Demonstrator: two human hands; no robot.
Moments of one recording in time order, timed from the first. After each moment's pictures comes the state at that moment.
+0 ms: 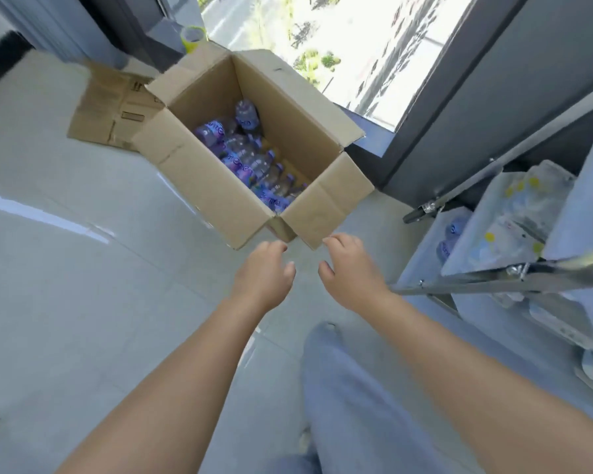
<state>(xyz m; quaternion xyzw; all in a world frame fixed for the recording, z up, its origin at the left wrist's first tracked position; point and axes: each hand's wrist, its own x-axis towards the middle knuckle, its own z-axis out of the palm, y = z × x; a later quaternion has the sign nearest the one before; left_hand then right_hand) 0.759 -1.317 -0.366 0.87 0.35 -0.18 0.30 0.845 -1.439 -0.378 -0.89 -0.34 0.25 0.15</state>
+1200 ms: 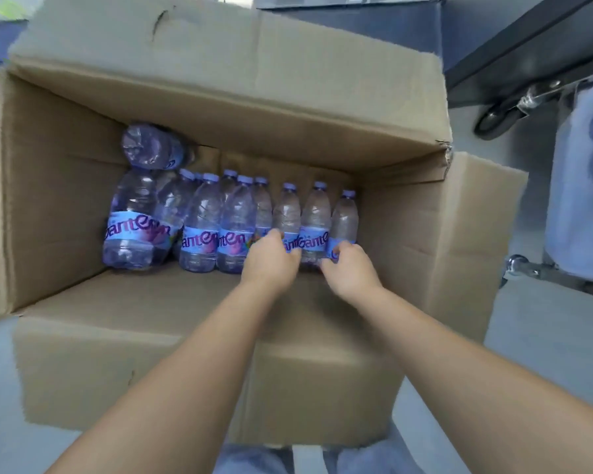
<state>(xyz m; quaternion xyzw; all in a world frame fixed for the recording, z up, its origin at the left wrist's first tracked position) 1.047 -1.008 -0.674 0.83 0.21 -0.44 0.27 1.028 -1.133 -0.691 -0.83 0.22 0.45 0.23</state>
